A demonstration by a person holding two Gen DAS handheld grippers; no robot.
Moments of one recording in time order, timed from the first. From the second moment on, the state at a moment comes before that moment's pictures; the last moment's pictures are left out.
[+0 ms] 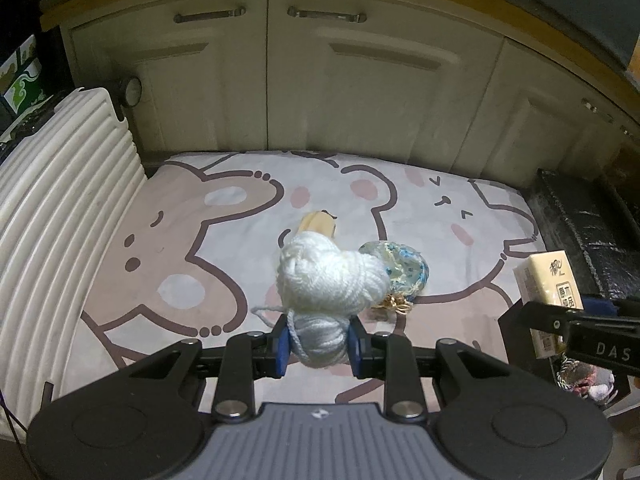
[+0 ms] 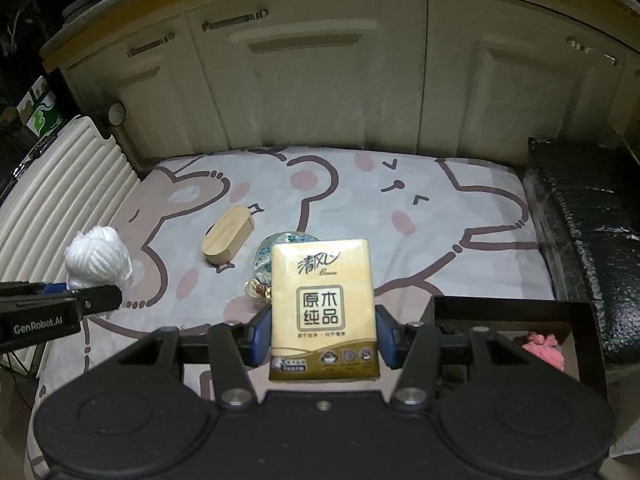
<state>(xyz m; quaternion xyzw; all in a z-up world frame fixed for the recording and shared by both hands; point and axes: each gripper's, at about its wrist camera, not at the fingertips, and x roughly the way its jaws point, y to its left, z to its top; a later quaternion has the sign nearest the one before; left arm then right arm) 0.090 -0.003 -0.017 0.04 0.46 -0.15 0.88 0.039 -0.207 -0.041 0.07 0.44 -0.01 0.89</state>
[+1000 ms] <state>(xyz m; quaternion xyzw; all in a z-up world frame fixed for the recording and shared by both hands) 0.068 -0.084 0.000 0.04 0.43 -0.27 0.86 0.007 -0.299 -0.040 0.07 0.44 -0.07 0.89</state>
